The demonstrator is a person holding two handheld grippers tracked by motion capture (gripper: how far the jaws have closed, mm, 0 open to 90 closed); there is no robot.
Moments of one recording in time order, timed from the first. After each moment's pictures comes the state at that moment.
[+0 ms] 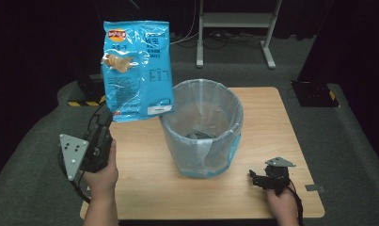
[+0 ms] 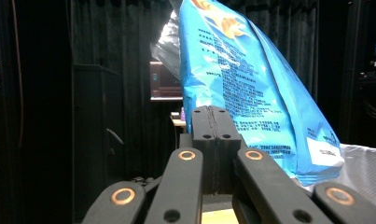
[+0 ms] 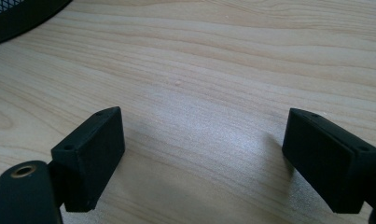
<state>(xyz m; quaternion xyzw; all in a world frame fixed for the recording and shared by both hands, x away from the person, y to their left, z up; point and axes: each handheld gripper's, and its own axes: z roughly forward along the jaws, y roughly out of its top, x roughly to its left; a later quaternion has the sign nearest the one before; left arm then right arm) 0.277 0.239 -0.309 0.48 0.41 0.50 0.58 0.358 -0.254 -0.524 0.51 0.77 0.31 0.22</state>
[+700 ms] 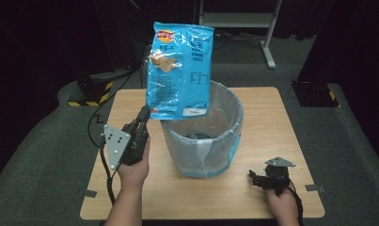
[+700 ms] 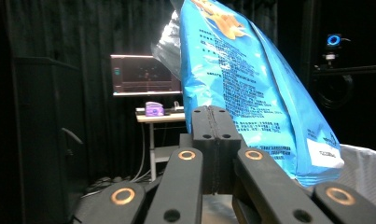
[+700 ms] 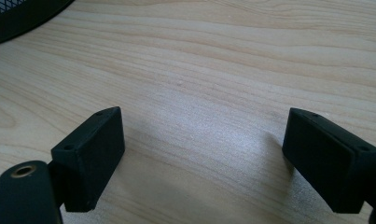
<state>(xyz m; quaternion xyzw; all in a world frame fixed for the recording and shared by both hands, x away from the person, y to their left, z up) 0.303 0.170 -0.313 0.52 0.38 0.46 0.61 0.358 -0.254 -0.524 0.51 0.77 0.31 0.22</state>
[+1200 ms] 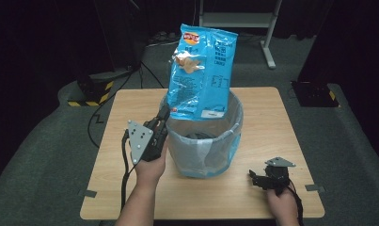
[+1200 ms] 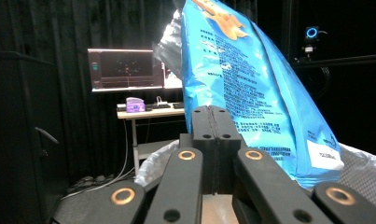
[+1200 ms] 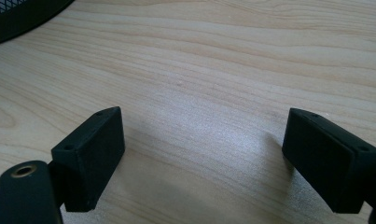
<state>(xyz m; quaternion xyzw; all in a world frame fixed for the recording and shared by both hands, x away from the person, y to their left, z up) 0.317 0.136 -0.316 0.55 0.36 0.44 0.61 0.358 -0.254 -0.524 0.51 0.77 0.31 0.22</state>
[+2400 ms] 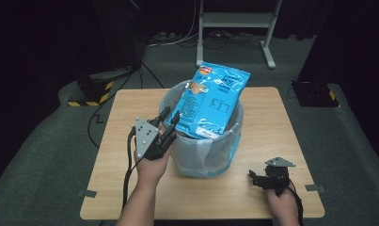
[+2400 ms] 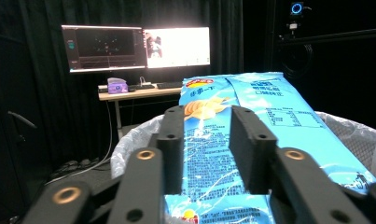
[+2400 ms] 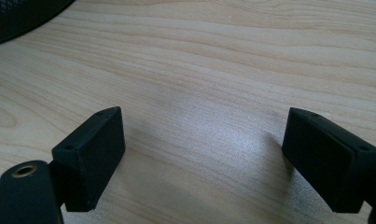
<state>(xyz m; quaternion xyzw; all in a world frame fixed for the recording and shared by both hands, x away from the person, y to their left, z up) 0.325 0.138 -0.326 0.59 0.36 0.41 0.60 0.358 -0.254 -0.524 0.51 0.77 0.31 0.22</state>
